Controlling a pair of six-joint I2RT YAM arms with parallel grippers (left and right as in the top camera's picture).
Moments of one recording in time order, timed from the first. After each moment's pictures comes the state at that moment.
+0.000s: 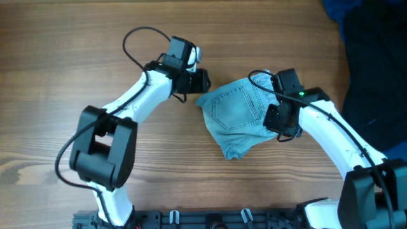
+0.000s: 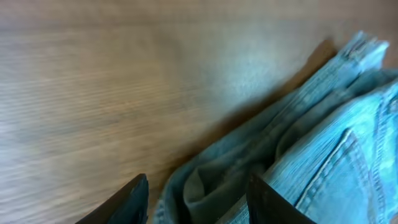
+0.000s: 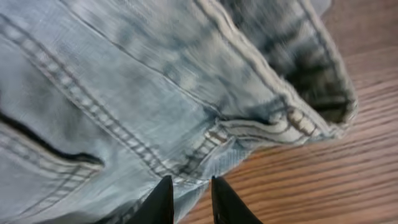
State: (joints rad) left arm -0.41 1.96 1.34 -0.47 0.31 -0.38; right arm 0.24 1.55 0.95 -0.87 0.04 0.58
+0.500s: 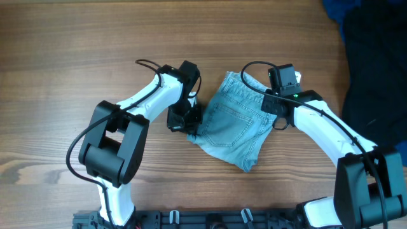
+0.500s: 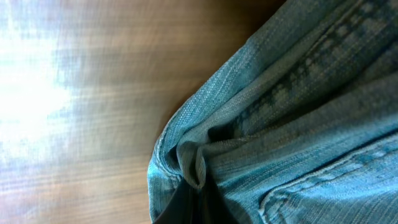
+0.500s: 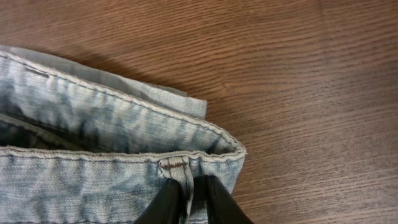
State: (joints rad) left arm -0.46 2.01 1.33 -1.07 0.34 -0.46; right arm 0.24 1.62 0.91 -0.47 0.21 0.45
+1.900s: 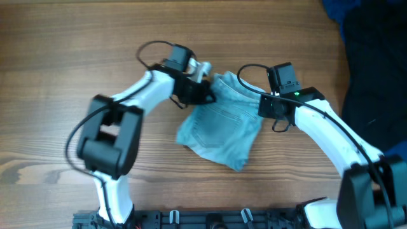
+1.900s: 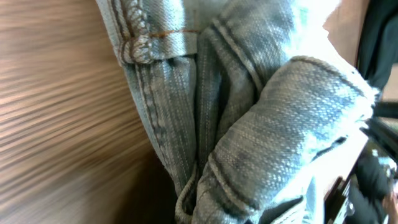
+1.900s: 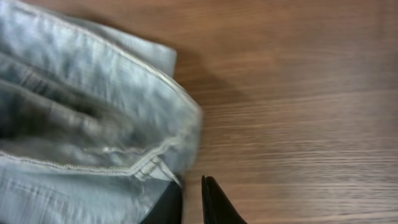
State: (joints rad) left arm -0.36 2.04 1.33 -0.54 0.63 -0.25; right arm 0.27 1.55 0.97 -0.65 0.09 0.40
